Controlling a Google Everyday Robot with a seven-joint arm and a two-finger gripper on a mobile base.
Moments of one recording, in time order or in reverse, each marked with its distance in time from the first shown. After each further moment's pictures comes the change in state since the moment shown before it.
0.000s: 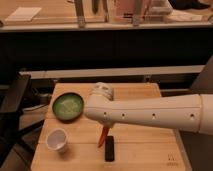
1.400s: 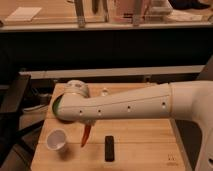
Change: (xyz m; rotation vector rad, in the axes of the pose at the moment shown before) arm -0.043 -0.073 -0.030 0.051 0.005 -0.116
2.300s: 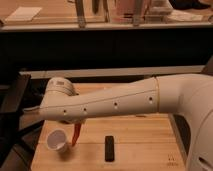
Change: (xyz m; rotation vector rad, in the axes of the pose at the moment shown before) arm -0.014 -0.035 -0.037 0.020 0.032 -0.067
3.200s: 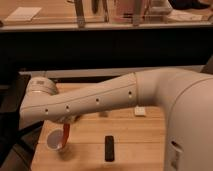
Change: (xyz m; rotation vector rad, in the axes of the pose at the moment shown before) arm -0.029 -0.046 -0.004 0.000 -0.016 -0.112
